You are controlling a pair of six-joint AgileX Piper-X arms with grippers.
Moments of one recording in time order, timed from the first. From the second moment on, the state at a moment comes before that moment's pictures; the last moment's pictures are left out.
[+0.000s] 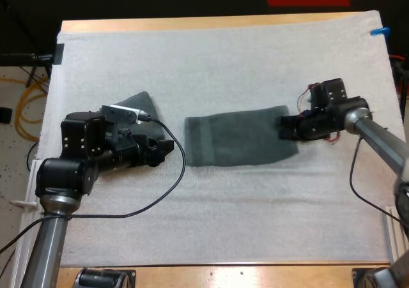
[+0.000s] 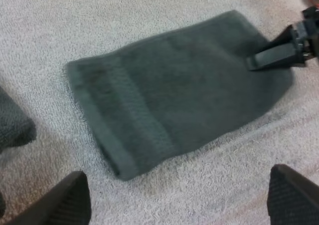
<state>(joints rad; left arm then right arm) -0.09 1.00 -0.88 0.86 0.54 -1.82 0.21 1.81 -1.07 0.62 -0.47 -1.54</state>
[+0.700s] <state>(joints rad) -0.09 1.00 -0.88 0.86 0.54 -1.82 0.26 1.47 -1.07 0.87 0.12 -1.72</state>
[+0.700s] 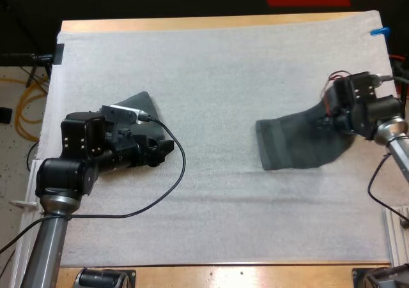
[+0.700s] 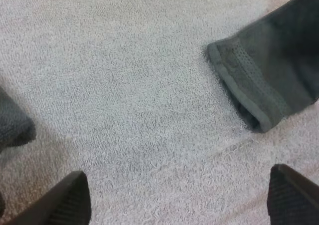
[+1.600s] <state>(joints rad) -0.12 1.00 -0.88 0.86 0.54 -1.80 0.45 1.64 -1.08 0.64 -0.23 -1.48</state>
